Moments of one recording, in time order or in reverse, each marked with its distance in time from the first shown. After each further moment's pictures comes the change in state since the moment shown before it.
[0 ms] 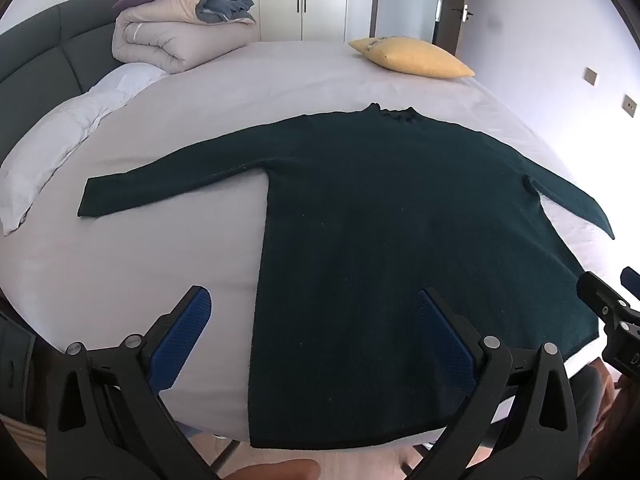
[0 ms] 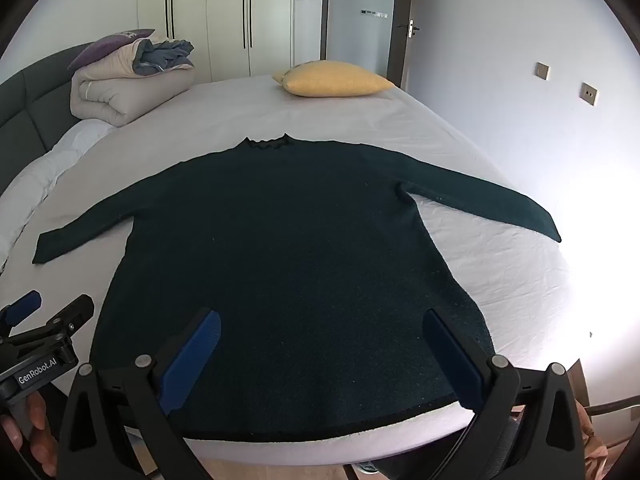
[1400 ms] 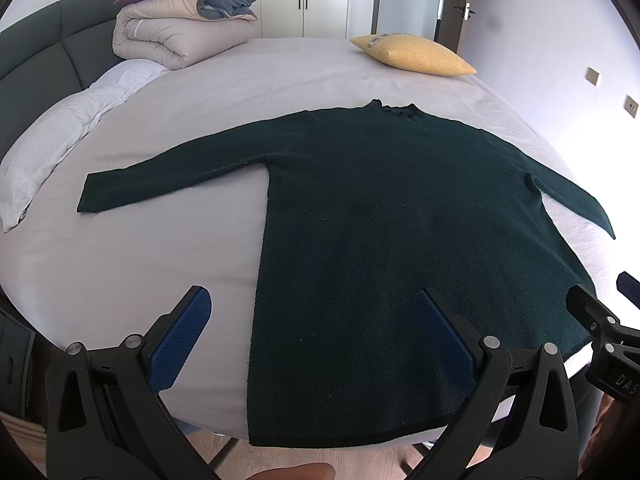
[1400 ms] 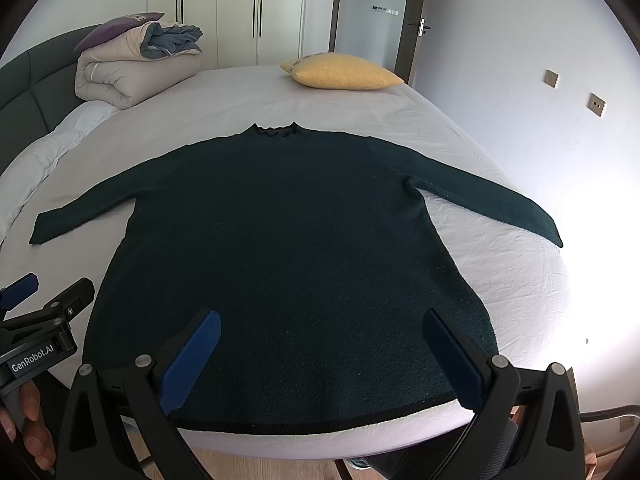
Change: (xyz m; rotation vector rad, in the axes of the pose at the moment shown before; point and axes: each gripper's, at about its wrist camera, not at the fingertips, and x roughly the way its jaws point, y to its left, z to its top) left arm 0.008 0.003 -0.009 0.001 0.004 0.001; right arm 0.005 0.013 -0.009 -0.056 0.025 -0.023
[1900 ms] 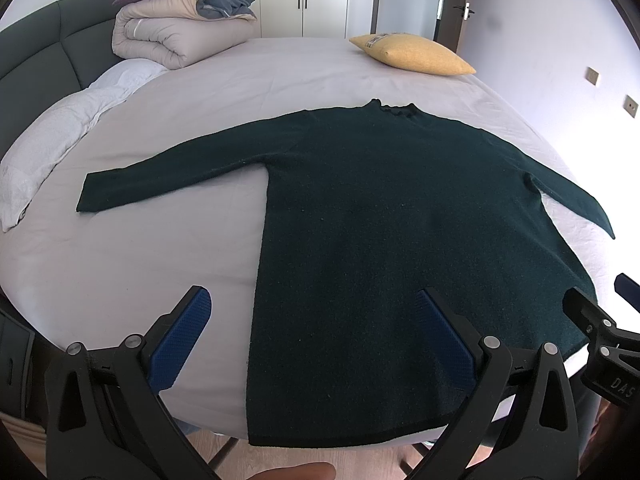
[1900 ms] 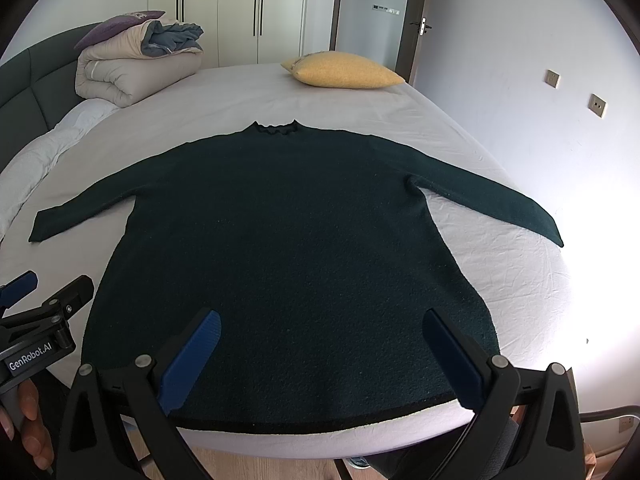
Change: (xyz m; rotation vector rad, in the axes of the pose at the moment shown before) left arm -0.003 0.002 0.000 0.000 0.001 0.000; right arm 0.002 0.002 -0.003 -0.002 0.004 -0.001
